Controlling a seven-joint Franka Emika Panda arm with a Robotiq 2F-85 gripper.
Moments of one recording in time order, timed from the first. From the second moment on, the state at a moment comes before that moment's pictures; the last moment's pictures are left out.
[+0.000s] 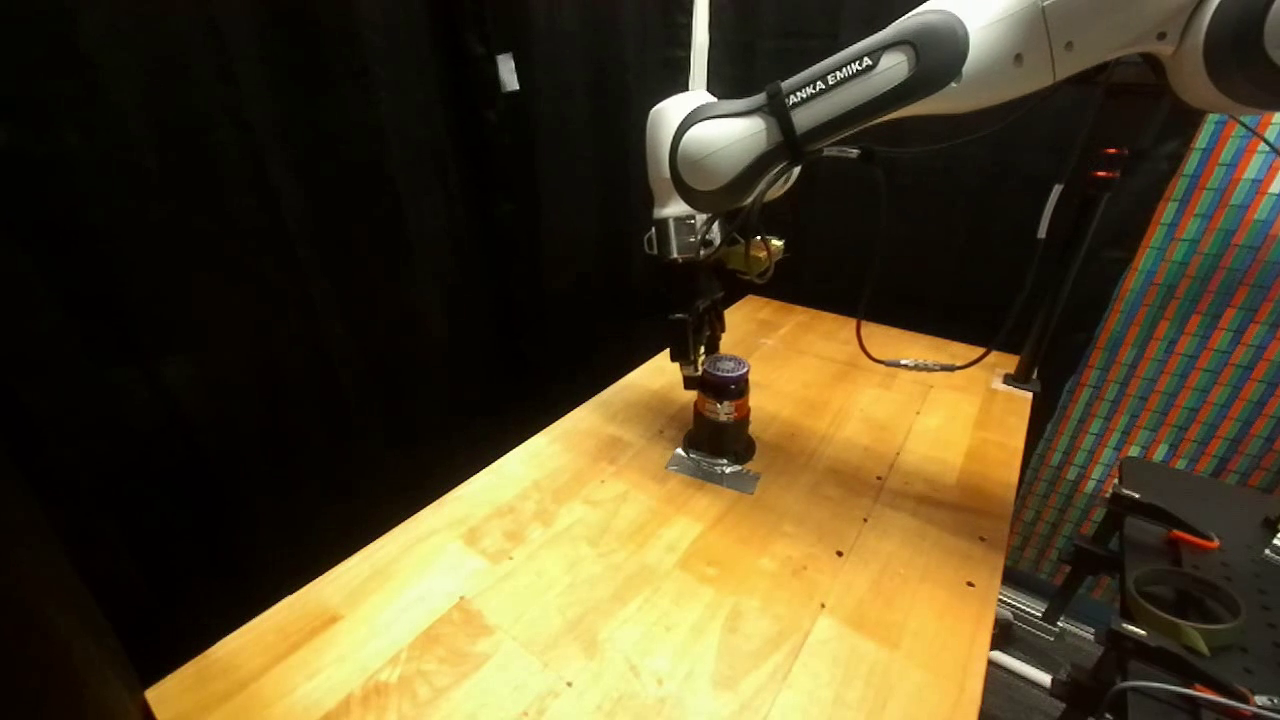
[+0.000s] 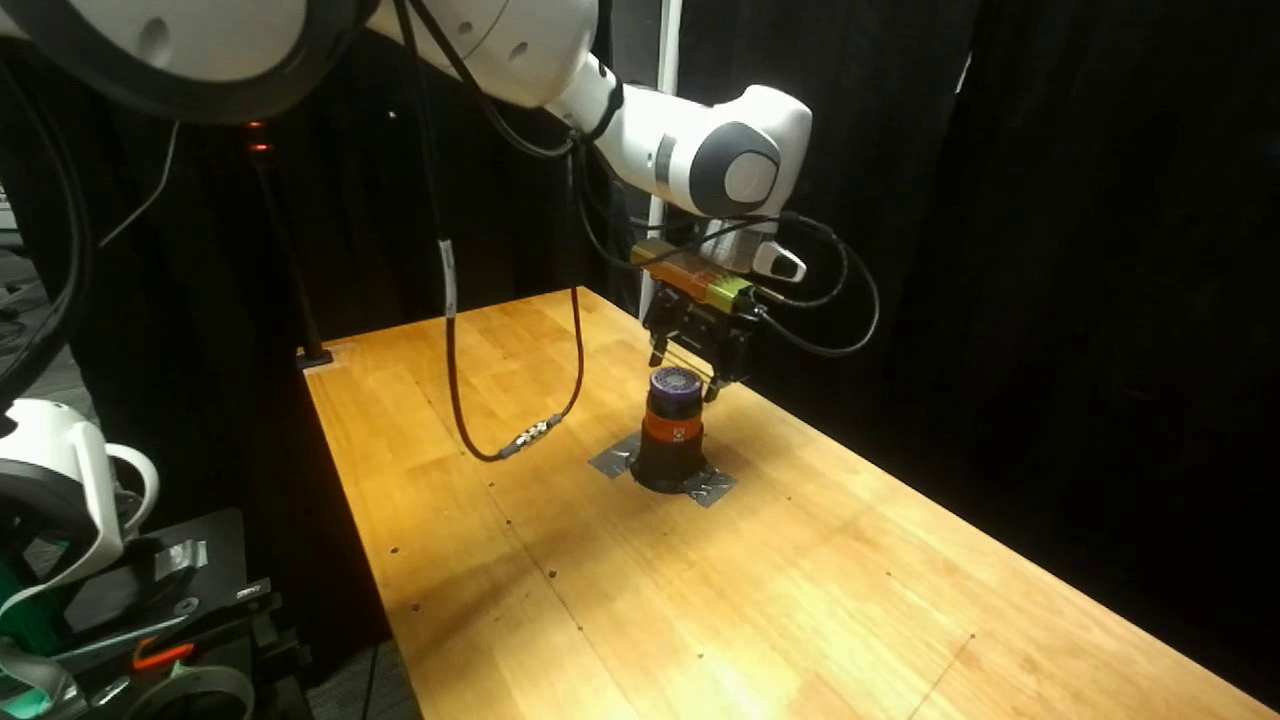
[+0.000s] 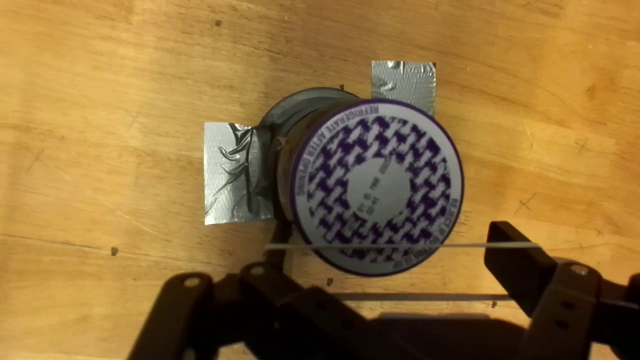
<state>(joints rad) 0.09 0.85 0.08 -1.20 0.03 1.85 -0.14</state>
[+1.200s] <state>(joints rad) 0.15 0.72 0.07 -1.42 -0.16 1.76 -0.12</state>
